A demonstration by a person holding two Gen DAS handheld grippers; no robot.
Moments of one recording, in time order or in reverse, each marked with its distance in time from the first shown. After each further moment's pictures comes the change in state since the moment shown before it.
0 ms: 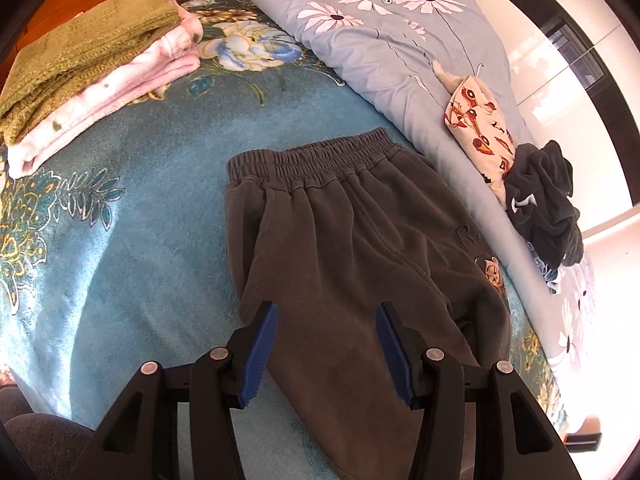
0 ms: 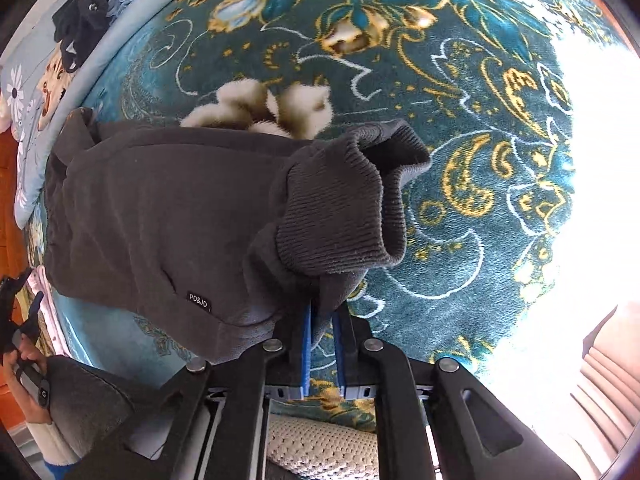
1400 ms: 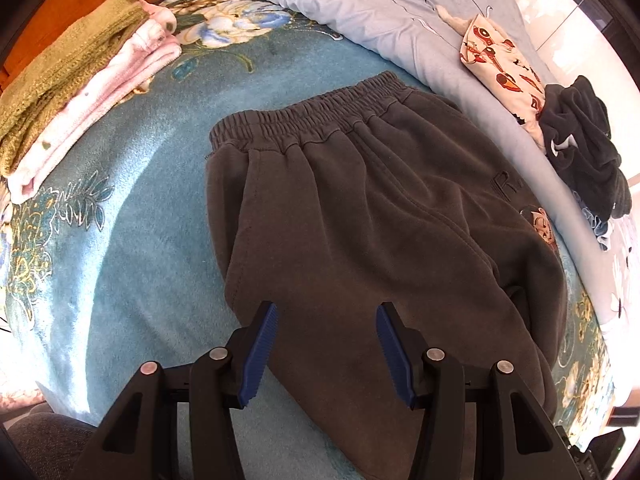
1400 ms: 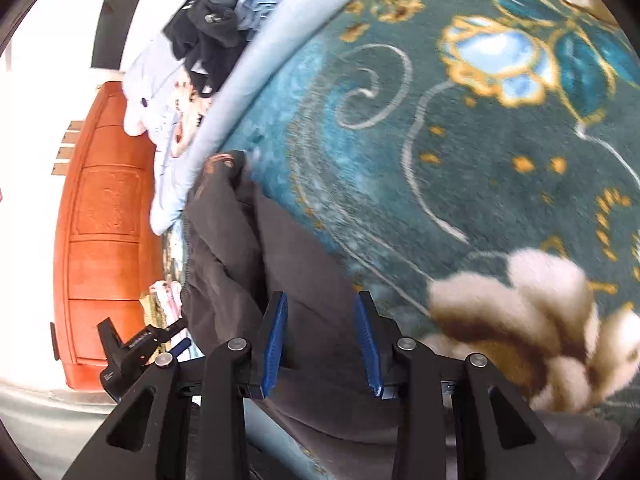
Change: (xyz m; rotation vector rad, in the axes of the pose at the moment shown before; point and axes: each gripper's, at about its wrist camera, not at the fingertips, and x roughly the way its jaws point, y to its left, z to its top) left arm 0.049 -0.032 -0.021 0.126 0.107 0.185; right arm 0.076 0.133 0.122 -0.212 -0.032 0.630
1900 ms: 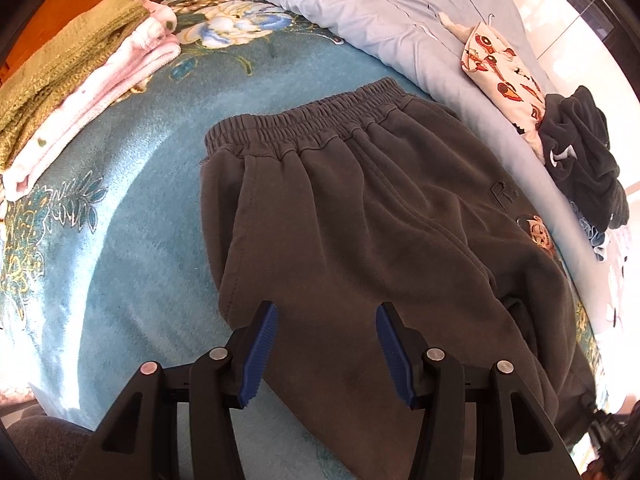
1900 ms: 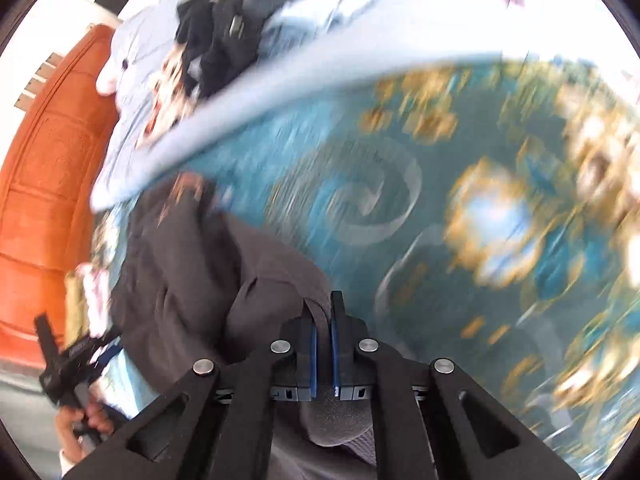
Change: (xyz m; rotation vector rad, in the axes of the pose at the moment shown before) left arm 0.001 0.004 0.006 -0.029 -0.016 -0.039; right arm -0.032 0.052 0.080 -0.243 -0.122 -0.377
